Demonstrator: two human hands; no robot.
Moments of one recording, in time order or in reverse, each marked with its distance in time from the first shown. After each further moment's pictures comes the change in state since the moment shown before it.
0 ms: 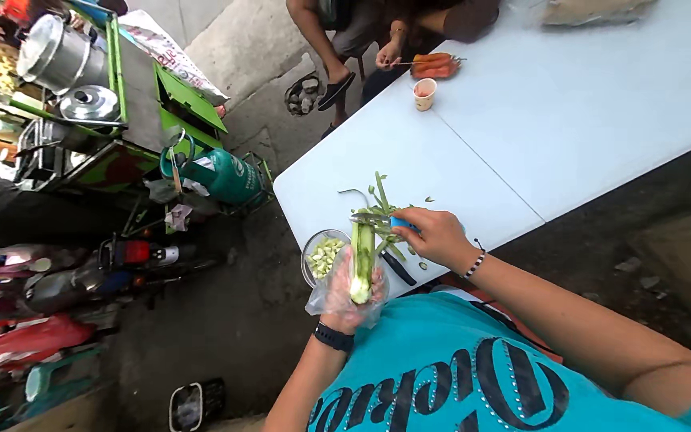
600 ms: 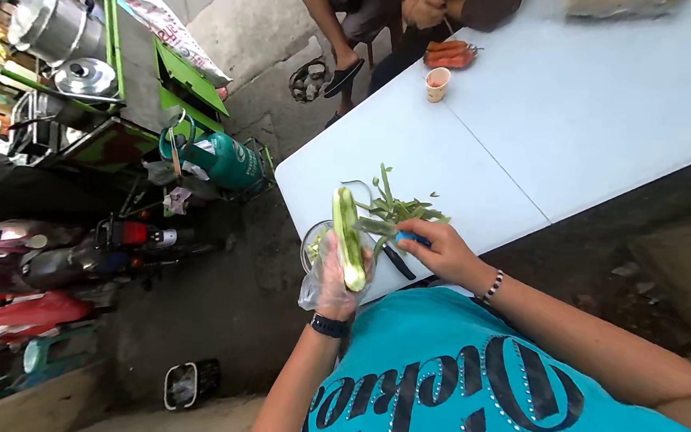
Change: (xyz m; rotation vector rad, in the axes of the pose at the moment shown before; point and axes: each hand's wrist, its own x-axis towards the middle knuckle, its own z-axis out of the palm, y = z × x) left_hand 0.000 0.006 0.001 0.142 0.073 0.355; right_hand -0.018 -0.025 -0.010 0.384 -0.126 0.103
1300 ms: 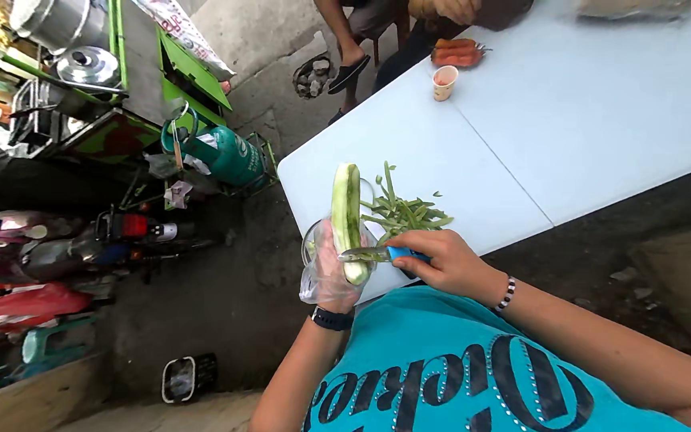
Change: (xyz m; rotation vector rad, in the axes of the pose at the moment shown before) left_hand -0.001 0.010 0.021 -0.019 0.058 0.158; right_hand 0.001 -0.030 -0.005 -0.098 -0.075 -0.236
